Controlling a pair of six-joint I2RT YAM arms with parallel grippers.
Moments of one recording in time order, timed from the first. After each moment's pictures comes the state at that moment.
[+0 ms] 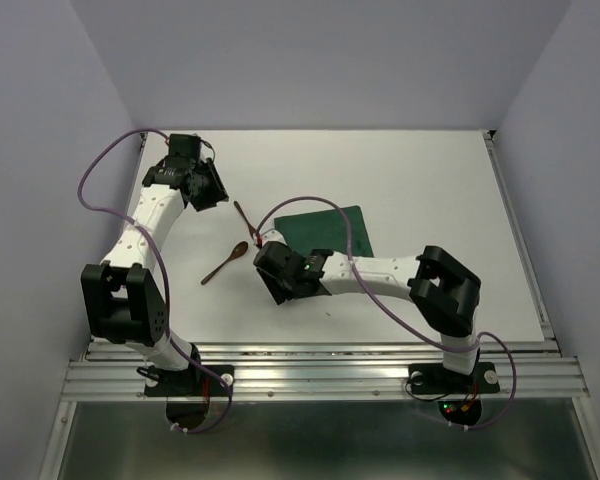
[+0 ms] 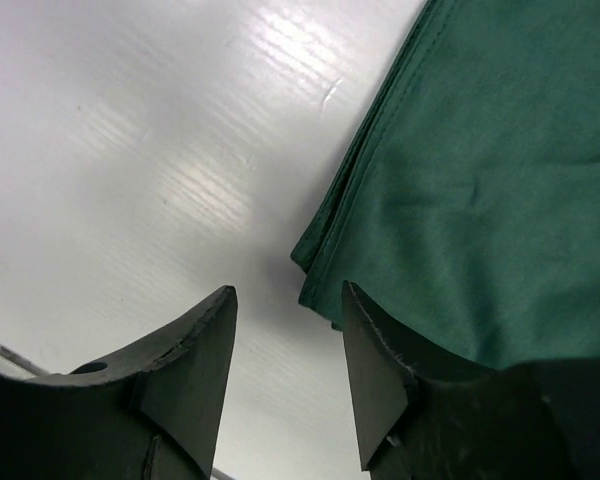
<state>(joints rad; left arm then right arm) -0.12 1.55 1.37 -0.71 0.04 -0.49 1.13 1.91 1.36 -0.45 0.27 0.44</state>
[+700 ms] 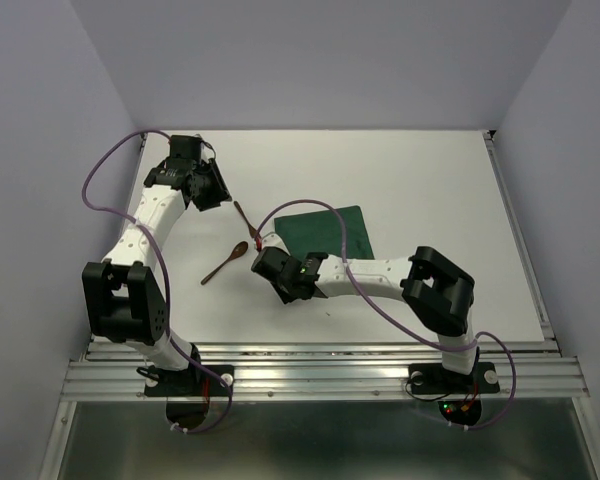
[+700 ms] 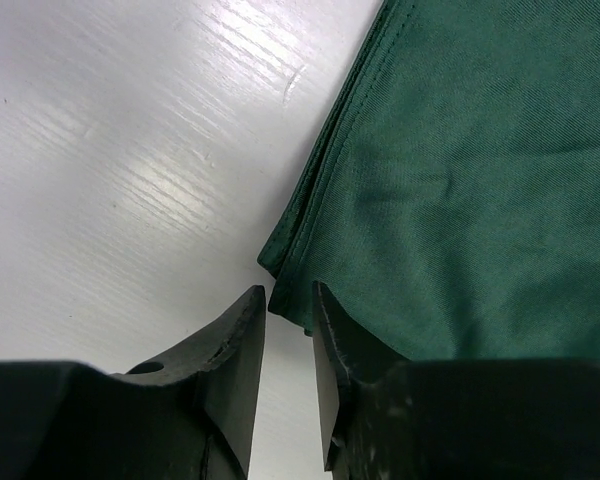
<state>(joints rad) -0.12 1.56 1.35 -0.67 0.09 -0.49 1.15 1.96 1.37 -0.47 0.37 0.43</state>
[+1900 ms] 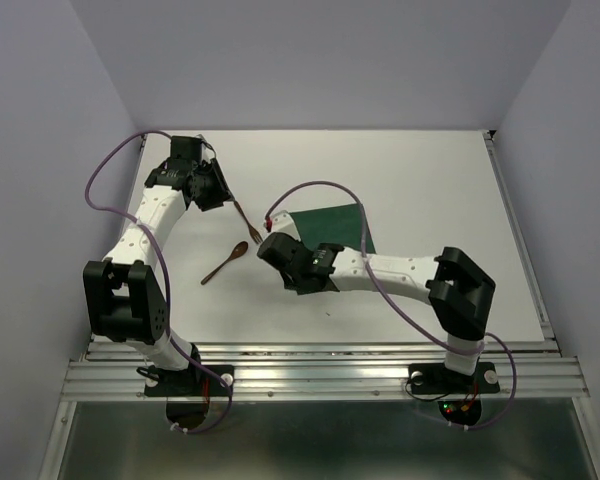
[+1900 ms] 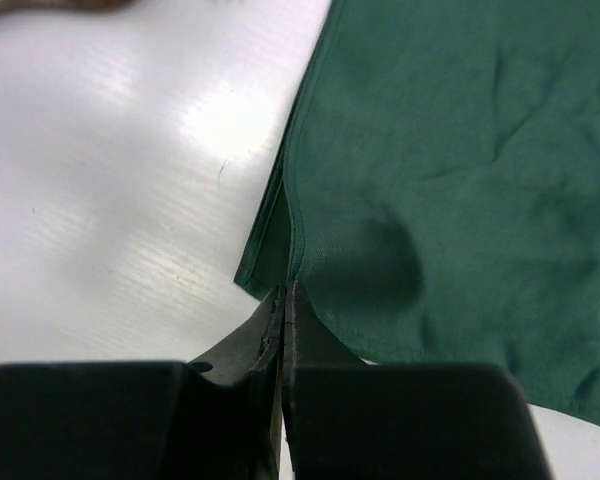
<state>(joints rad) -0.12 1.56 1.34 -0.65 0.13 -0.49 1.13 1.86 1.37 -0.46 0.52 0.46</state>
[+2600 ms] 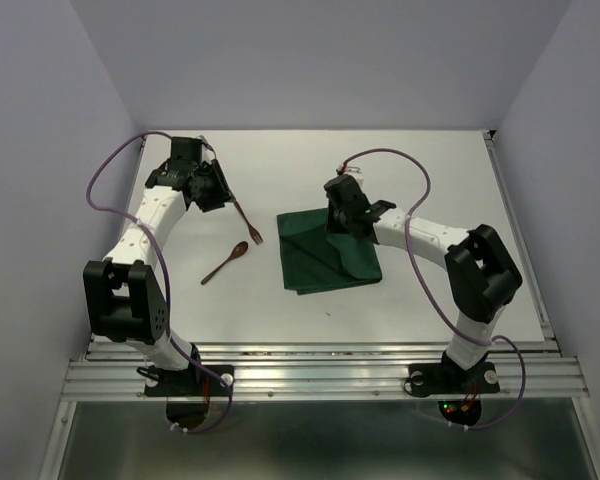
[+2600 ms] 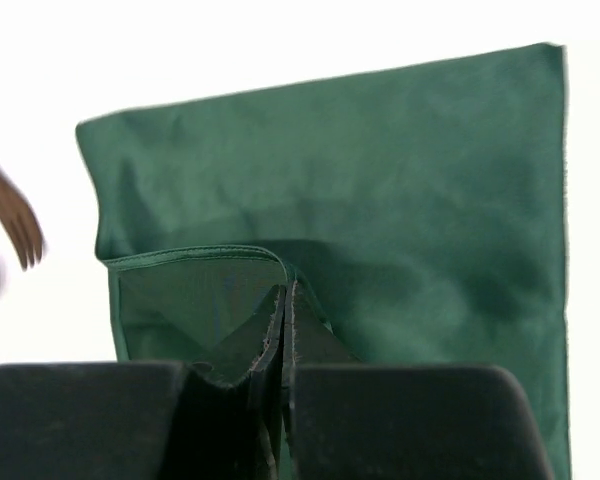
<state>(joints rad) -0.12 1.56 1.33 -0.64 0.14 -0.49 0.69 1.80 1.26 -0.26 0.30 0.58</state>
